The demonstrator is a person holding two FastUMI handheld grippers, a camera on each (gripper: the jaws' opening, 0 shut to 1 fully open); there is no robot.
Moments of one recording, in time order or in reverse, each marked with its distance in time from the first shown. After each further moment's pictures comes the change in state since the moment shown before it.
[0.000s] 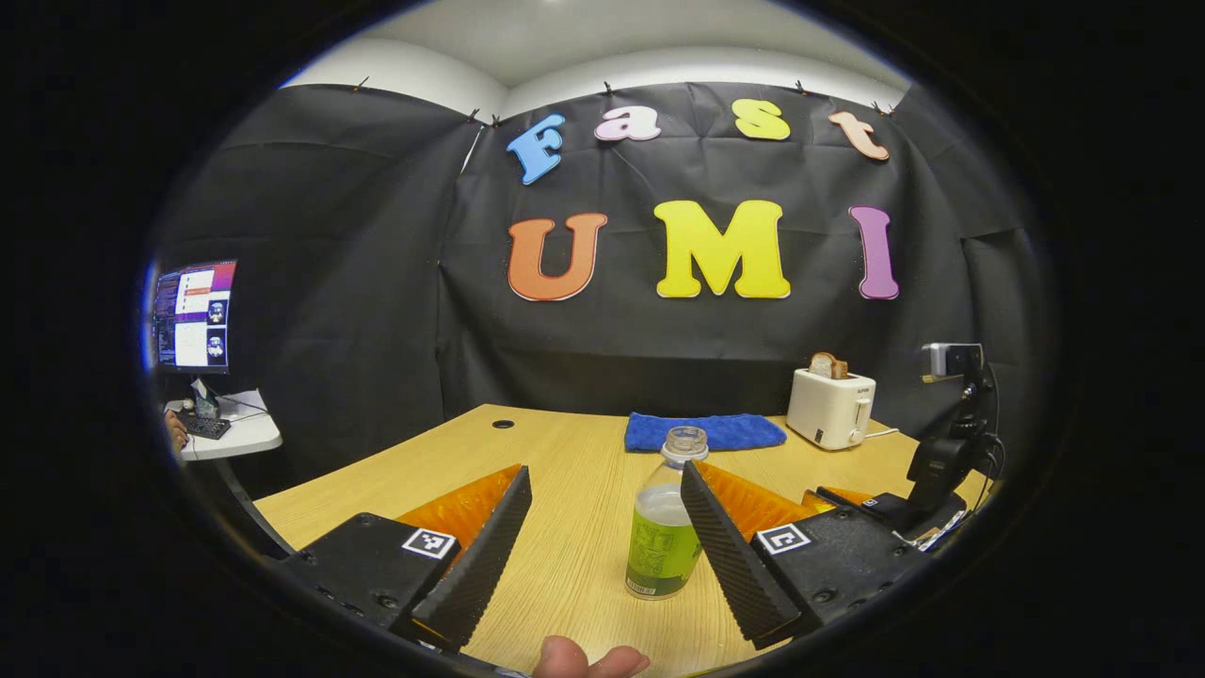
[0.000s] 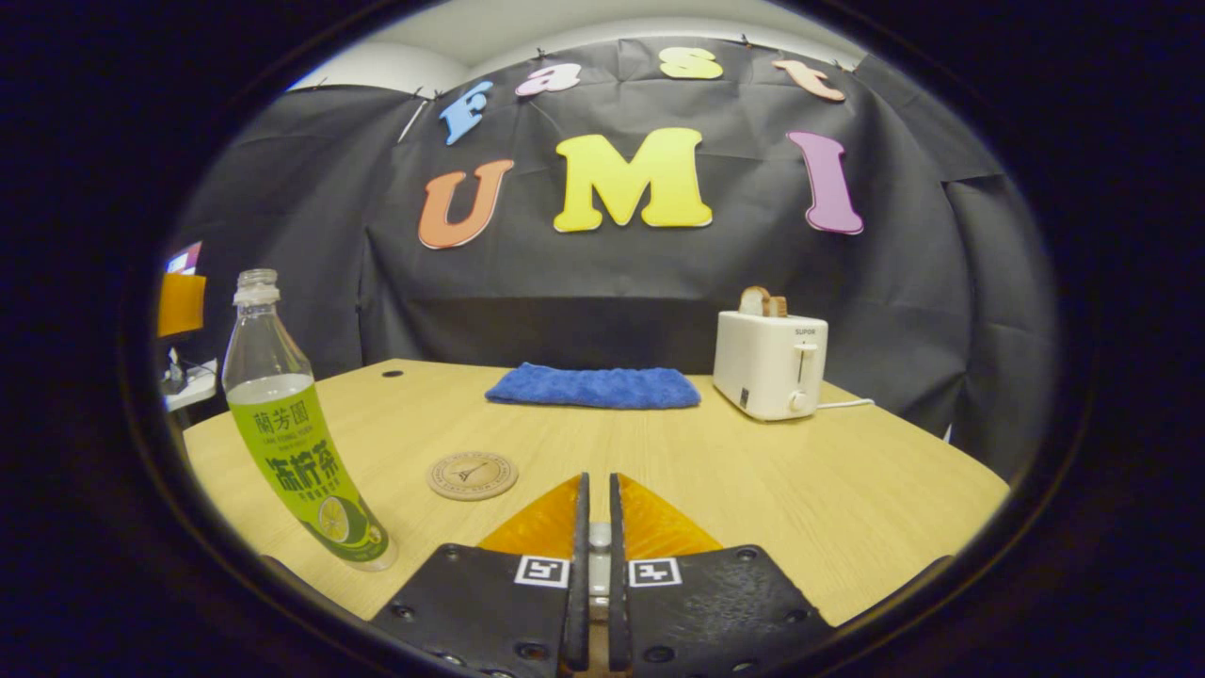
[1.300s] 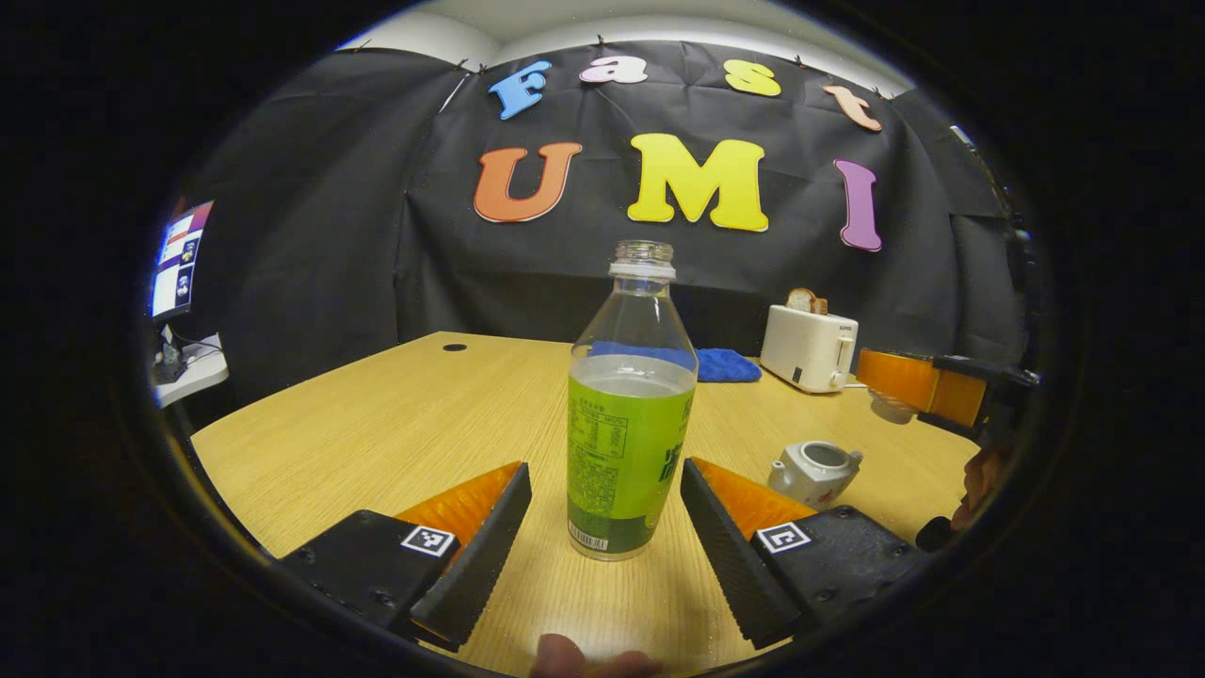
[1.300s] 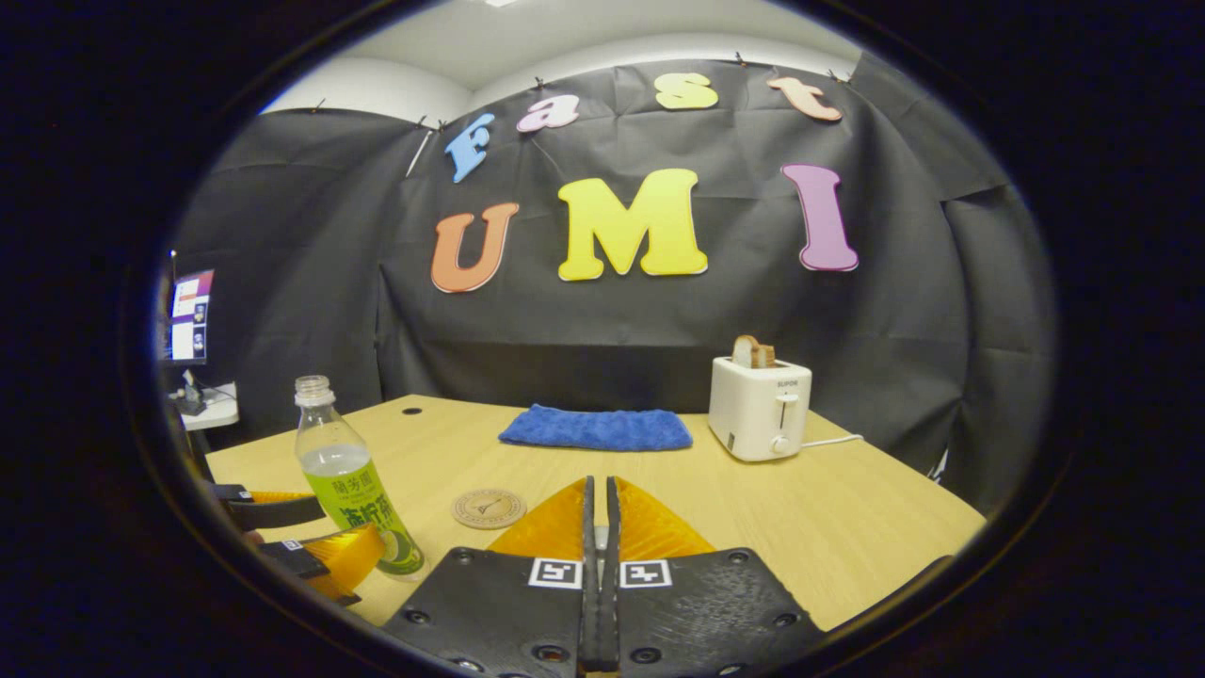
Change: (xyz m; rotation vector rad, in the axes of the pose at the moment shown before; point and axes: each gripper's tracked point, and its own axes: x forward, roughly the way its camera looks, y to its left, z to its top) left arm 0.029 -0.046 -0.105 -0.054 0.163 -0.116; right arm -0.052 -0.022 0.060 0.010 -0.089 0.054
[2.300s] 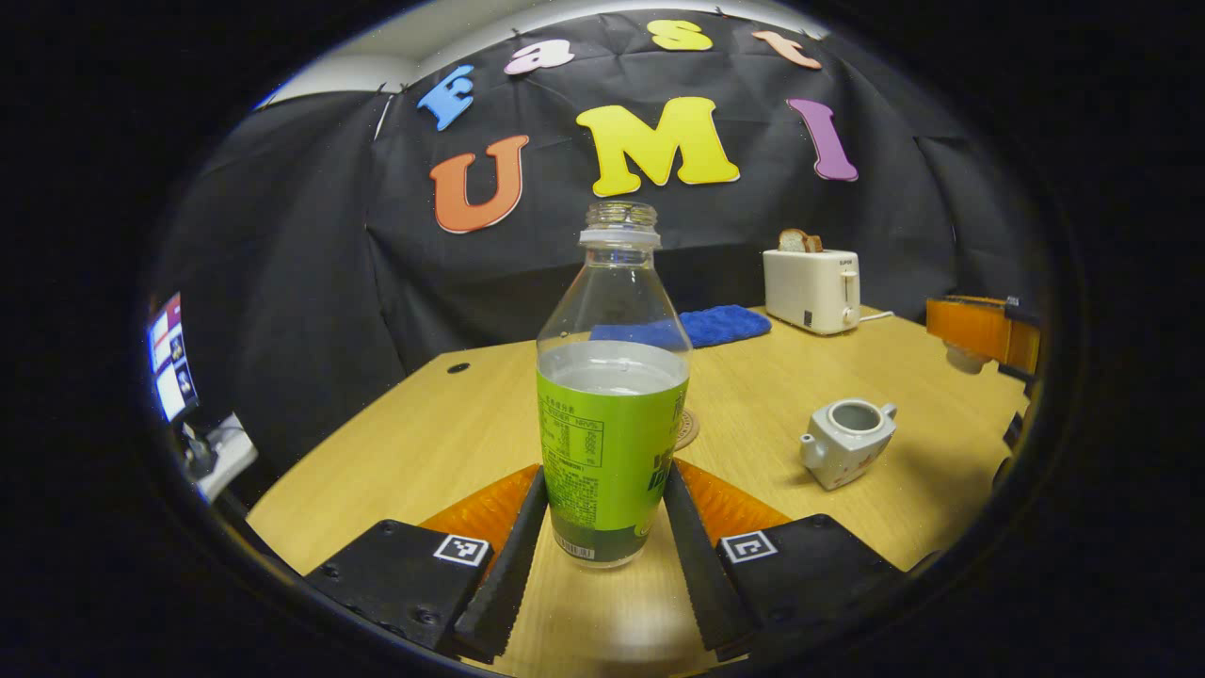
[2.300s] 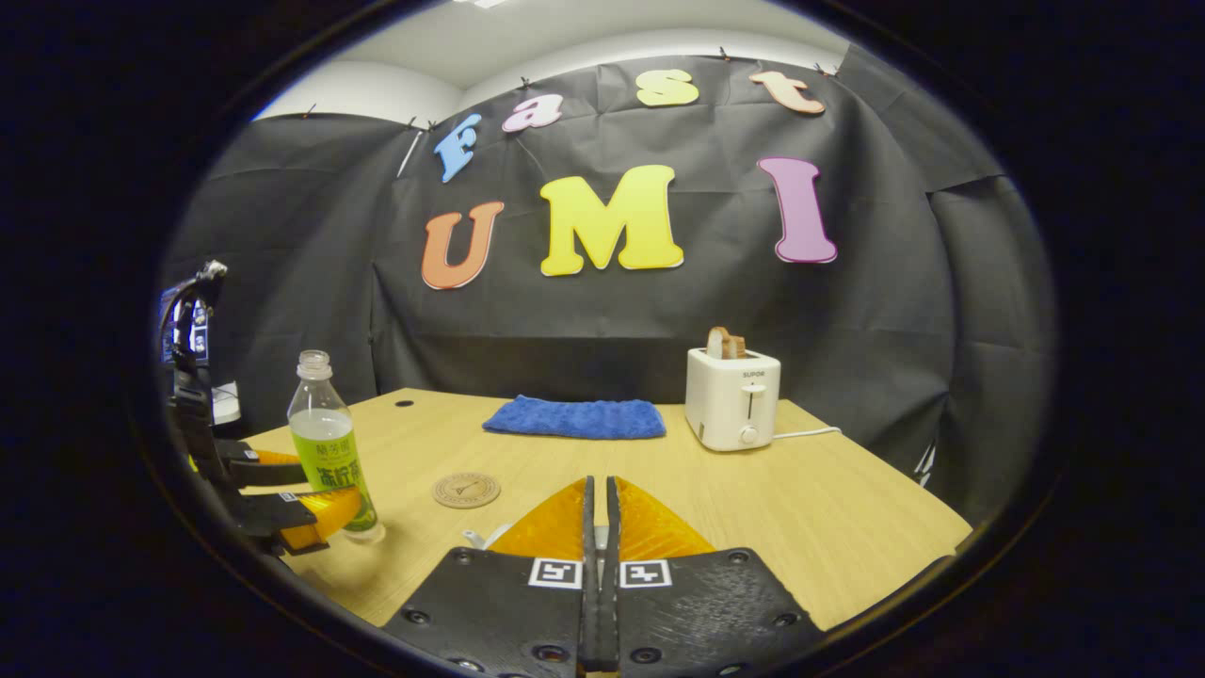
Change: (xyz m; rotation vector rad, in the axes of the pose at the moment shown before) left arm 0.006 0.016 0.015 0.334 0.088 0.066; right arm -0.026 -0.047 -0.005 0.018 0.019 -0.012
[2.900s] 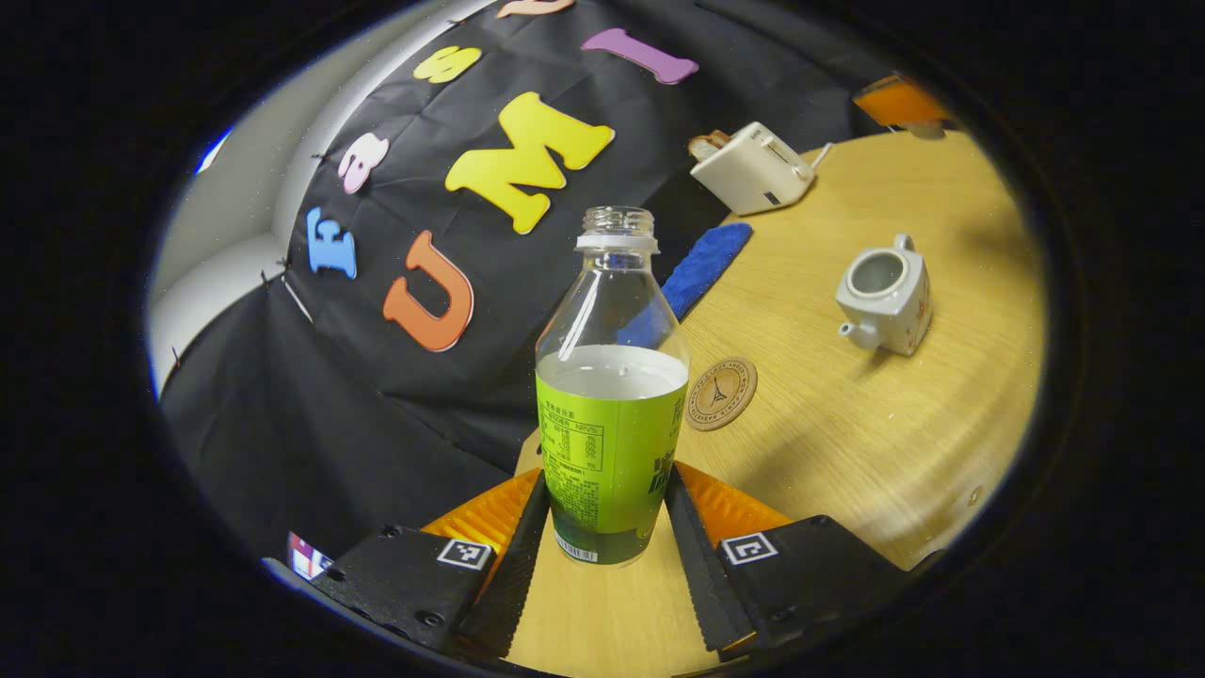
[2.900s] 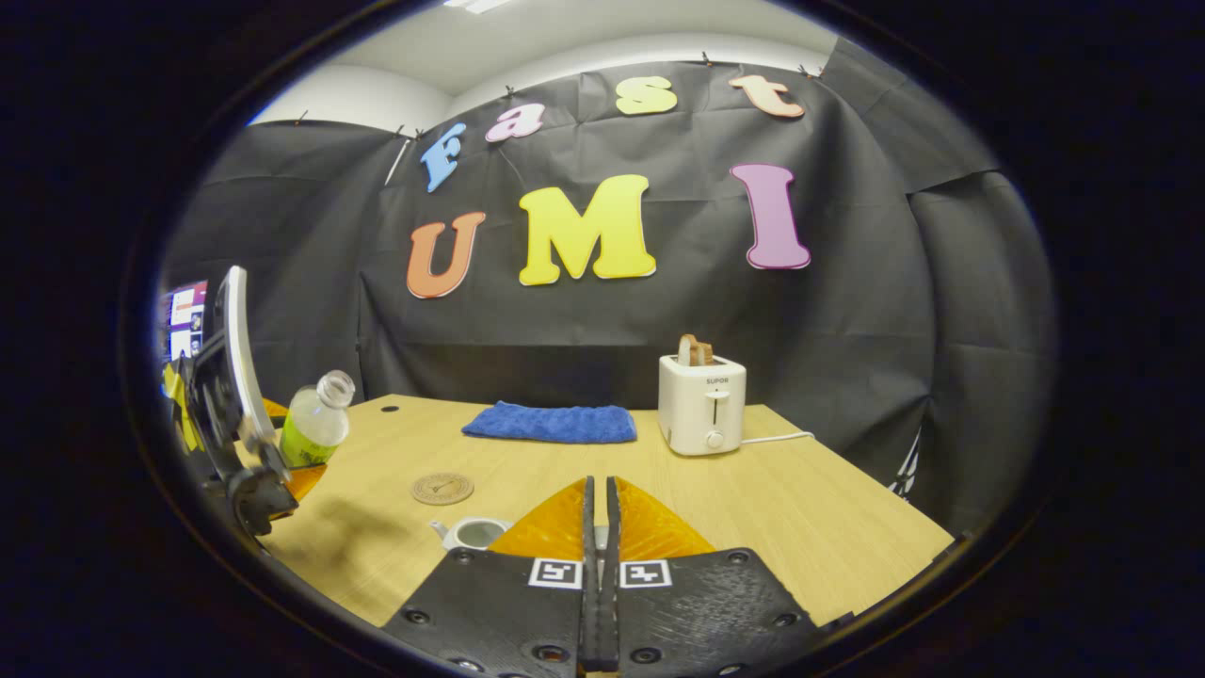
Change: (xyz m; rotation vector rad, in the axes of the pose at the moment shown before) left arm 0.001 0.024 0.026 0.712 0.024 0.118; right arm -0.017 -0.038 0.003 0.009 -0.019 -0.030
